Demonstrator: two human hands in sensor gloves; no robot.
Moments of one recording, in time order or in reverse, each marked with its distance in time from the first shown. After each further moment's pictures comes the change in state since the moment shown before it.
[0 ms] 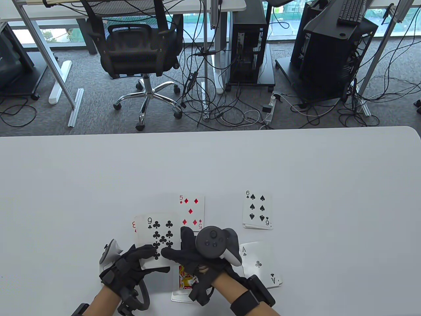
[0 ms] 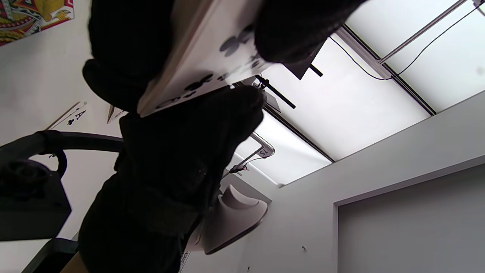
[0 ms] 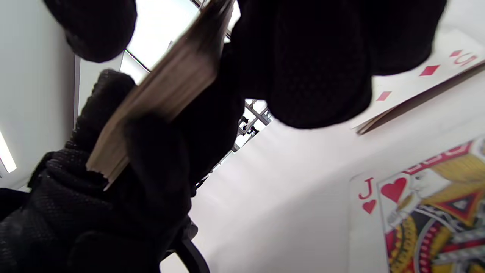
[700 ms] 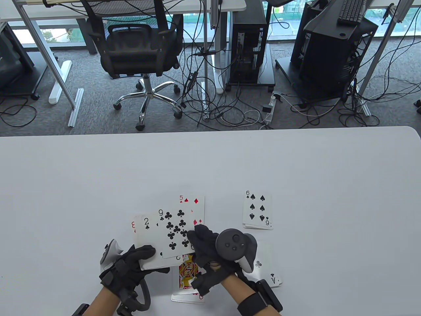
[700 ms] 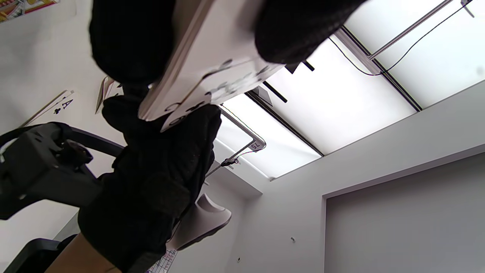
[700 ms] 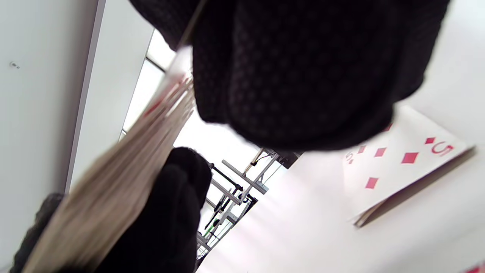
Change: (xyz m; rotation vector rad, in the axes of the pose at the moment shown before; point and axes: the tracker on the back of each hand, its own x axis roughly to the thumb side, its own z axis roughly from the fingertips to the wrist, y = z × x) left_hand 0.000 -0.003 -0.001 -0.030 -0.035 0.021; right_hand -0.025 -0.041 0.016 -0.272 0.077 -0.155
